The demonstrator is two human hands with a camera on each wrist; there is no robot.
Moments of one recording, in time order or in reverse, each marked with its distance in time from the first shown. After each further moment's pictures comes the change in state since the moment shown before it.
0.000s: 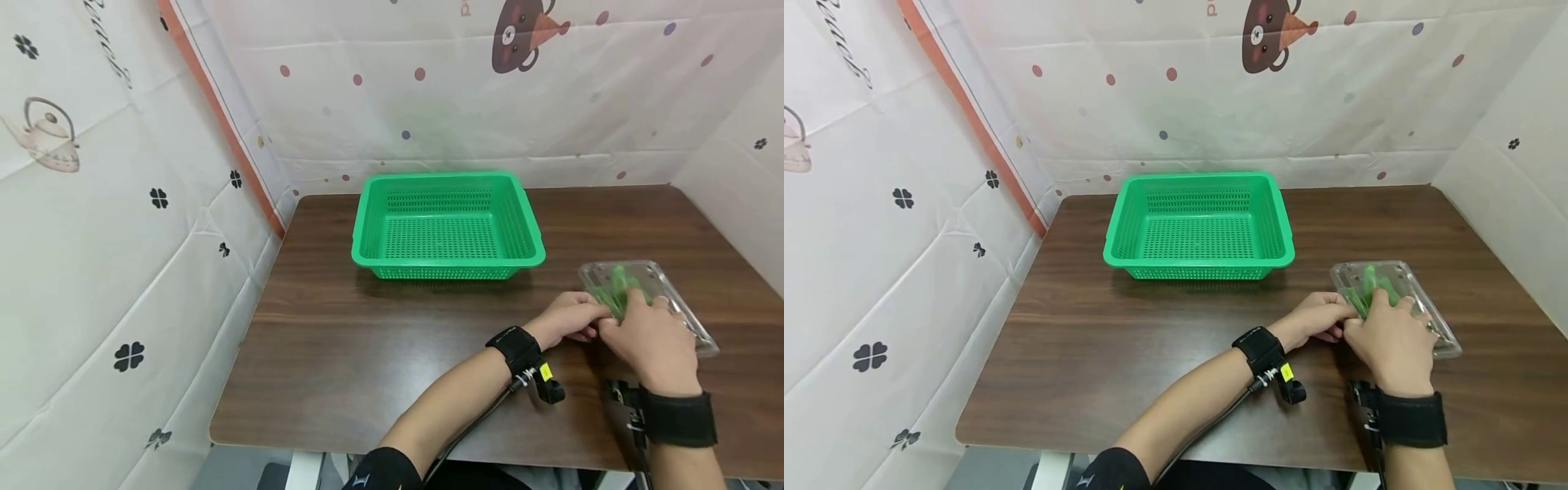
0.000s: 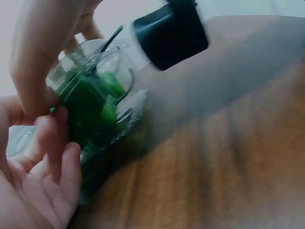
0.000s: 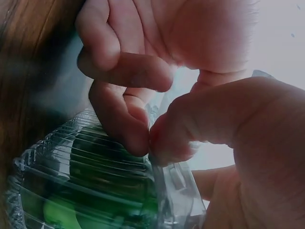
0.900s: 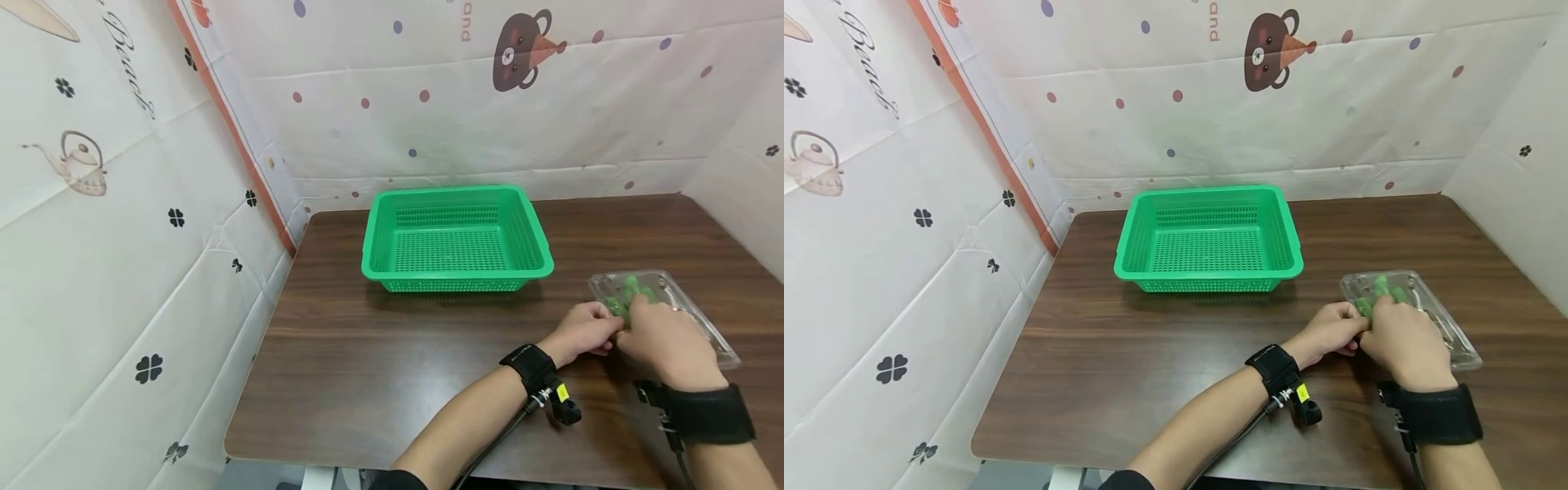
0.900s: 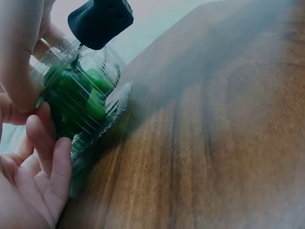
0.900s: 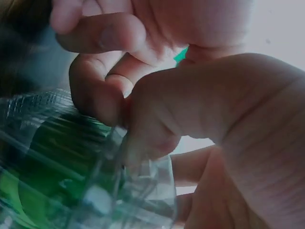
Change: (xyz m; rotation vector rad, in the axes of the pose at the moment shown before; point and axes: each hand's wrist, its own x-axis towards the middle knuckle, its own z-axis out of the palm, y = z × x) left_hand -0.008 -0.005 0.011 0.060 0.079 0.124; right_hand 0.012 0.004 -0.019 -0.062 -0.126 -0.246
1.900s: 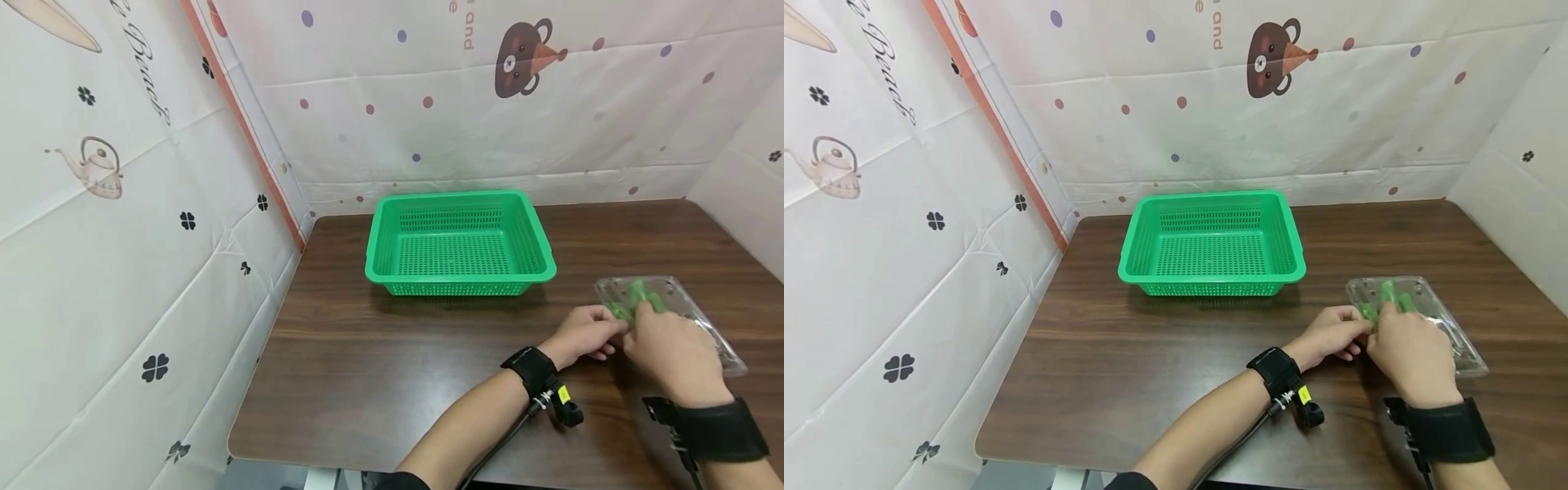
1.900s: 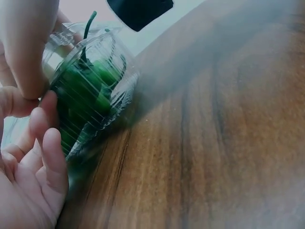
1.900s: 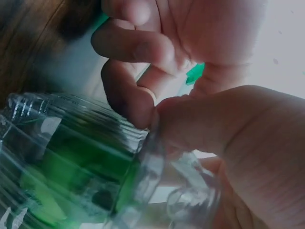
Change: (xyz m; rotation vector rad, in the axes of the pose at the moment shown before) left_hand 0.003 0.002 0.000 0.018 0.030 -0.026; right_hand -0.008 -0.003 0.006 -0.089 0.121 0.019
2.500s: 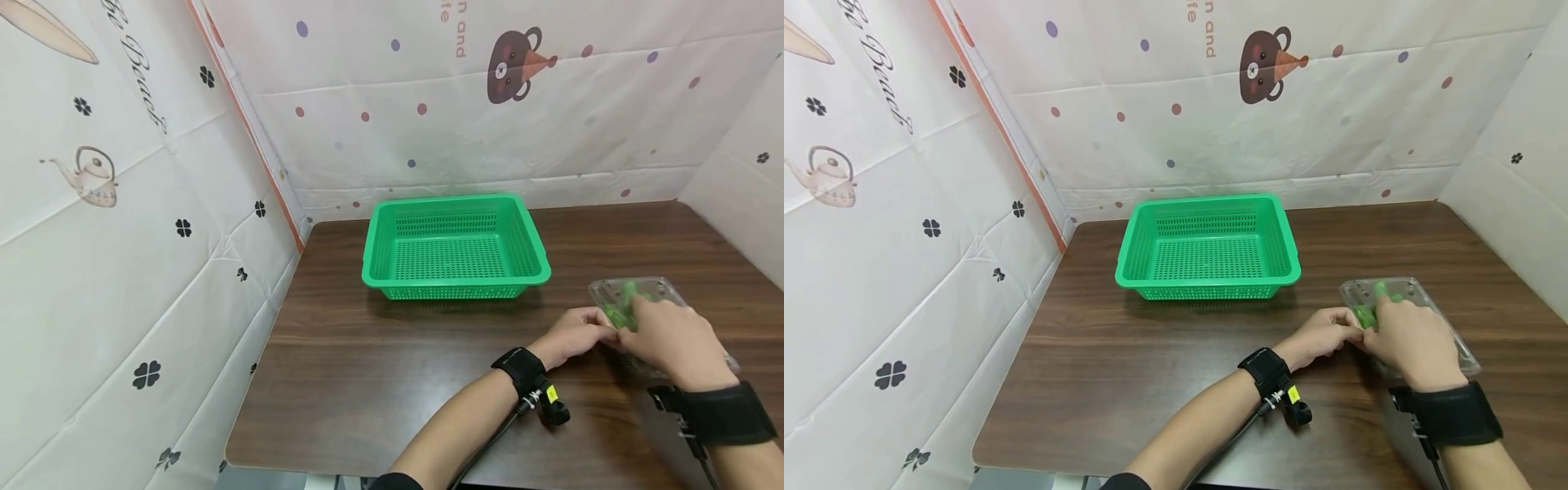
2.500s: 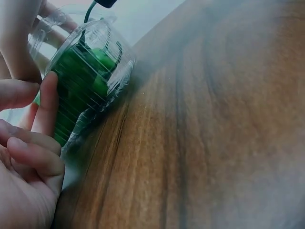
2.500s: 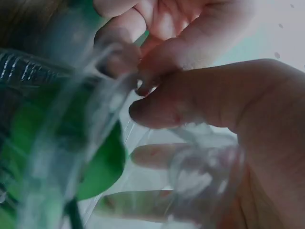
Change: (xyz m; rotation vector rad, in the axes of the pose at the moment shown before) left_hand 0.007 -0.010 -0.012 0.011 -0.169 0.117; right_hand 0.013 0.013 -0.015 0.028 -0.105 -0.044
